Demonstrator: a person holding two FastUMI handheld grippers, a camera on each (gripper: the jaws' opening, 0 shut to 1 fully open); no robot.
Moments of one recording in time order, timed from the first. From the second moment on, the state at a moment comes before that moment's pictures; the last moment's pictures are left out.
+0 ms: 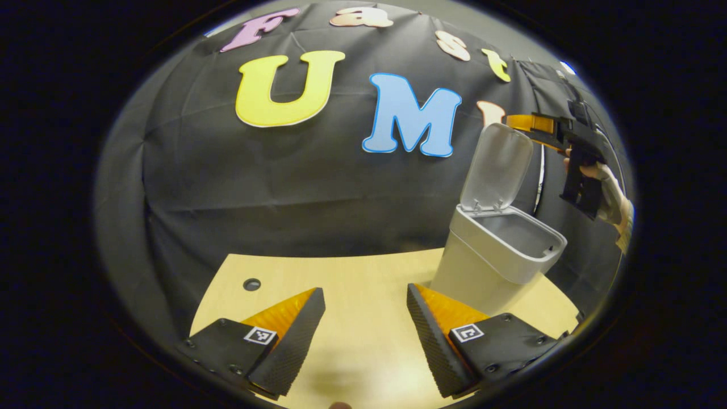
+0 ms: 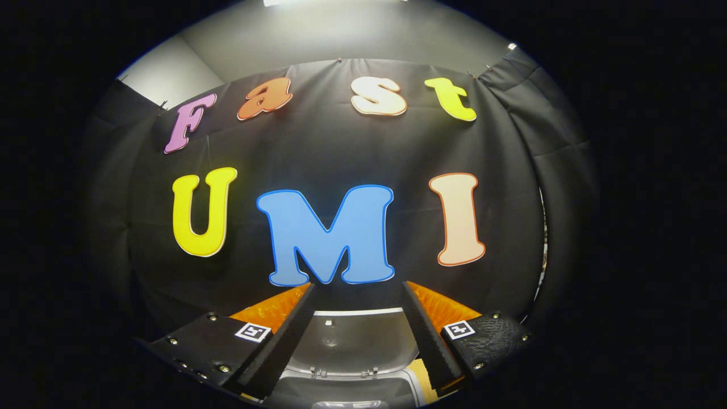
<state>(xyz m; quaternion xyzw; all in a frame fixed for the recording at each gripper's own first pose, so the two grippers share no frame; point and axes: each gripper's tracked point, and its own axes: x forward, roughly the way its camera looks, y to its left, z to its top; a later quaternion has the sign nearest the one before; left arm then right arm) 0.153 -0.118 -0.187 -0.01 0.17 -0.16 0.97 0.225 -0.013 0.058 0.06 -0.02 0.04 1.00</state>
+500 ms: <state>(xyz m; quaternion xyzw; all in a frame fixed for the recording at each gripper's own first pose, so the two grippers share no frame) 0.139 -0.125 -0.177 -0.01 0.16 -0.16 0.97 0.187 -0.015 0.044 0.04 0.01 0.06 1.00</state>
